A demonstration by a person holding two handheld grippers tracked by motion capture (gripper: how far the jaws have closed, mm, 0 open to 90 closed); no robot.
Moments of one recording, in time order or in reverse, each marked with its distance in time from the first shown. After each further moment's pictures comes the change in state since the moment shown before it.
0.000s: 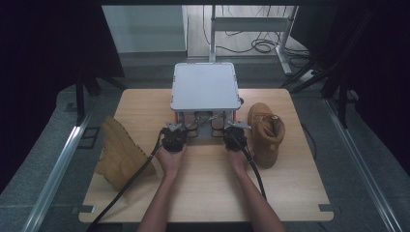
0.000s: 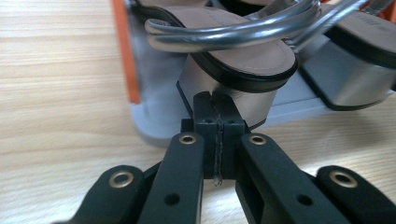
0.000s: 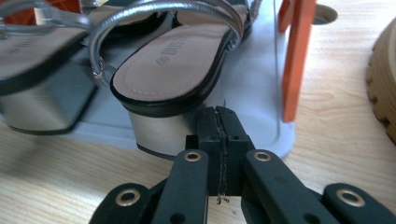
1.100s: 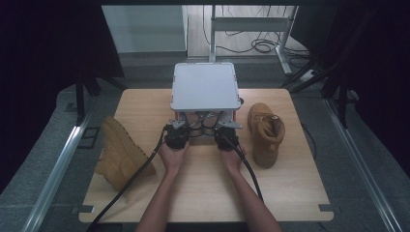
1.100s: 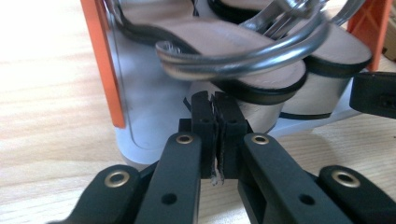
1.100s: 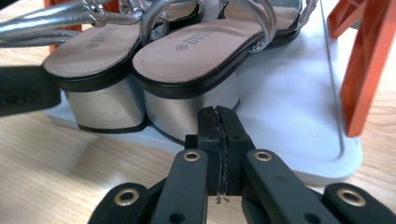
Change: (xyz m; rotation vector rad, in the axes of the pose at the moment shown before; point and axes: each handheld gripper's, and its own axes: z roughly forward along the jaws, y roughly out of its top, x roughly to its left) left arm -0.004 0.009 0.000 -0.026 0.000 0.060; right arm 0.024 0.000 0.006 0.000 0.065 -0.039
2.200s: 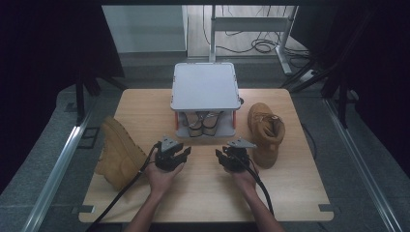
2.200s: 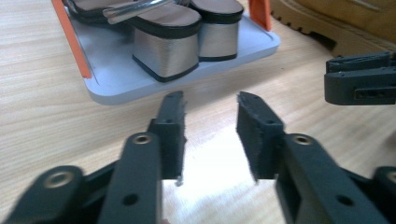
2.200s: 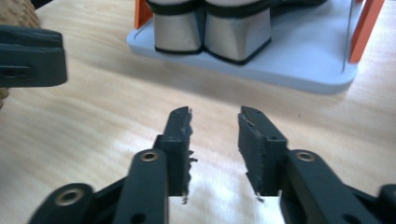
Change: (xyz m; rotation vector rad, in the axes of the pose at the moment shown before) left arm -0.004 -0.040 -0.076 -0.015 -0.195 0.111; right arm -0.004 -0.038 -0.077 0.038 0.165 -0.066
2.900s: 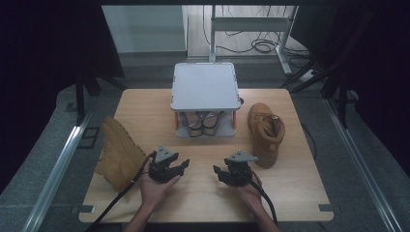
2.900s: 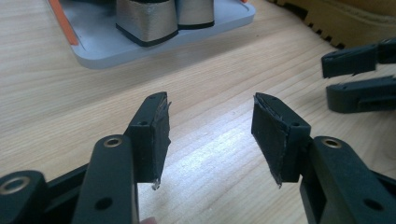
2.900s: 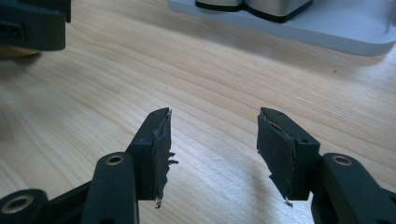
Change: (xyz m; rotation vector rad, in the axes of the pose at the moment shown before) left arm -0.005 -0.016 -0.030 0.053 -0.059 0.009; right arm 0.011 -0.029 -0.023 0.054 0.086 -0.092
